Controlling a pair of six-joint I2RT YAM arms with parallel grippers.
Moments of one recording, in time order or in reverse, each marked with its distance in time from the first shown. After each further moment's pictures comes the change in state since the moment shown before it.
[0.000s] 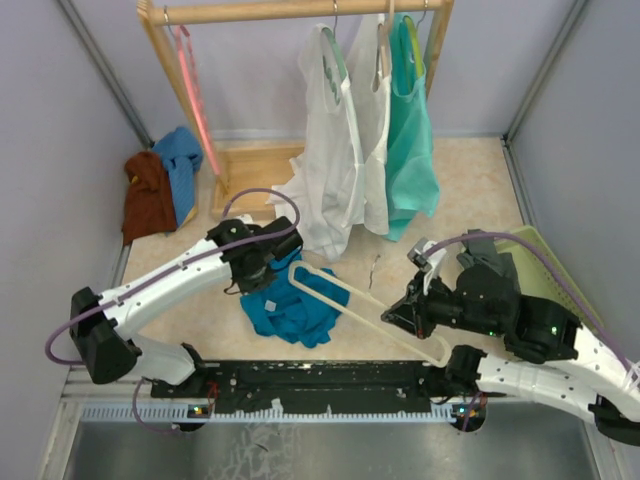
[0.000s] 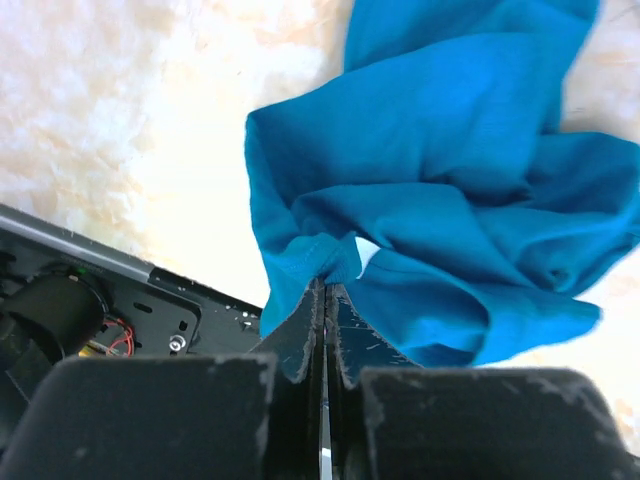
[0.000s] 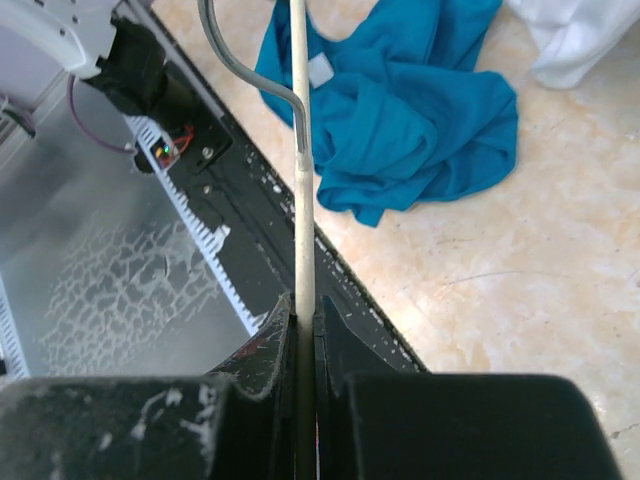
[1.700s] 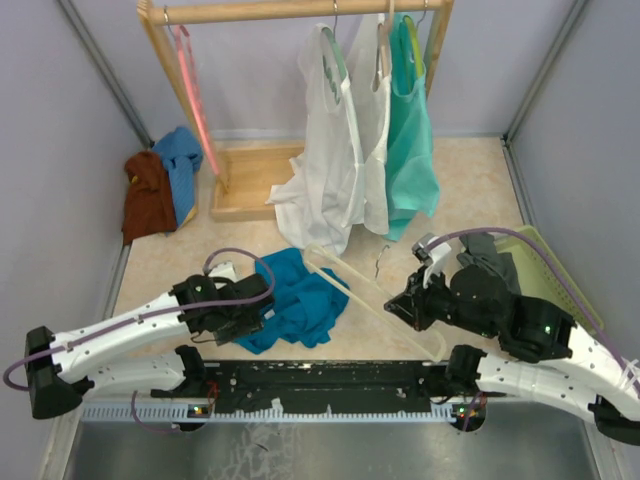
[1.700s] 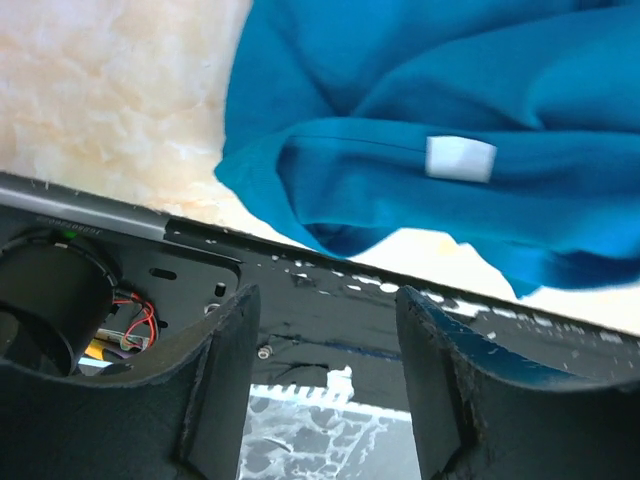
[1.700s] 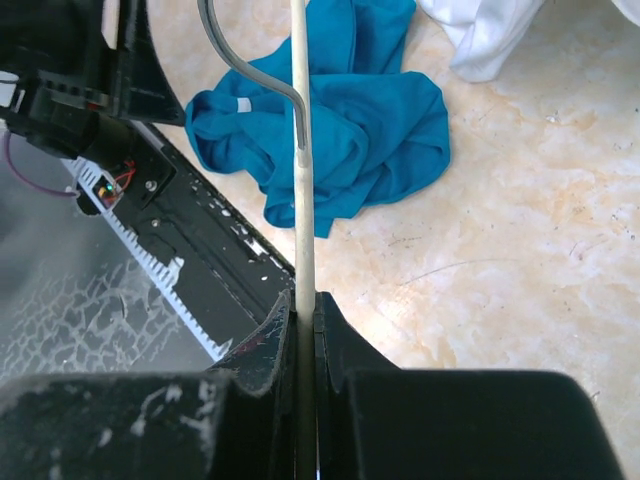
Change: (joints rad) left arm -0.192 -0.366 -0.329 0.069 0.104 -0.049; right arm 0.000 0.035 -0.027 0.001 0.141 0.045
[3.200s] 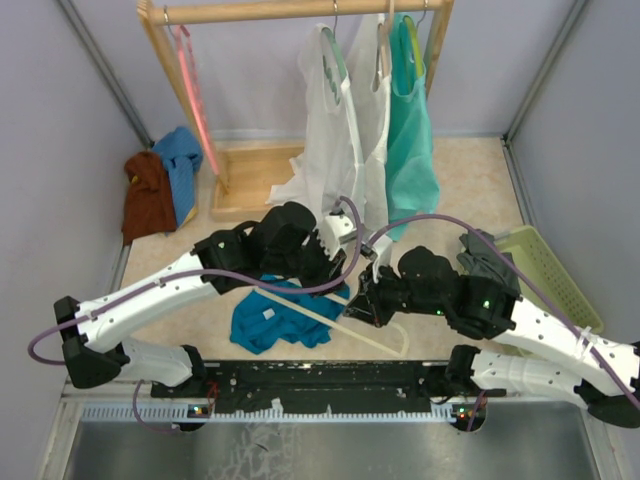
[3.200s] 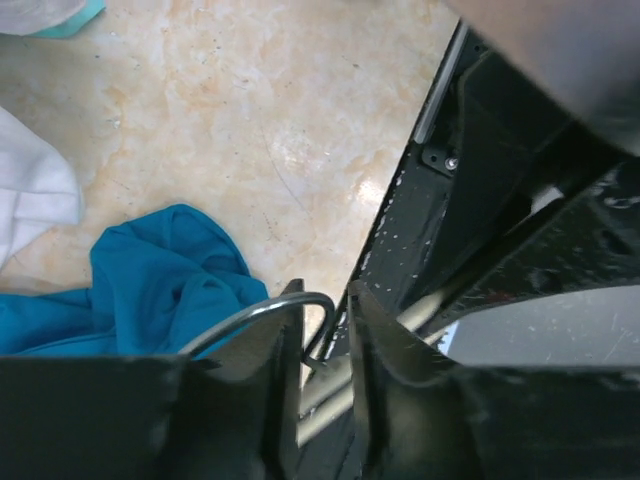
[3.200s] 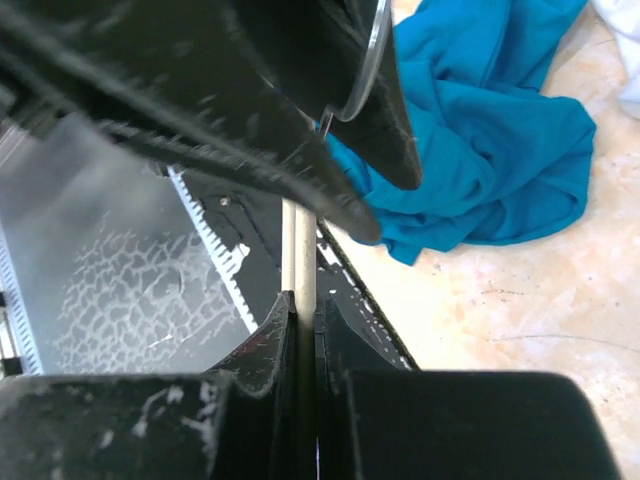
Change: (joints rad) left arm -0.001 0.315 0.498 0.552 0.549 1.230; right arm 0.000 0.258 0.011 0.235 -0.272 -0.051
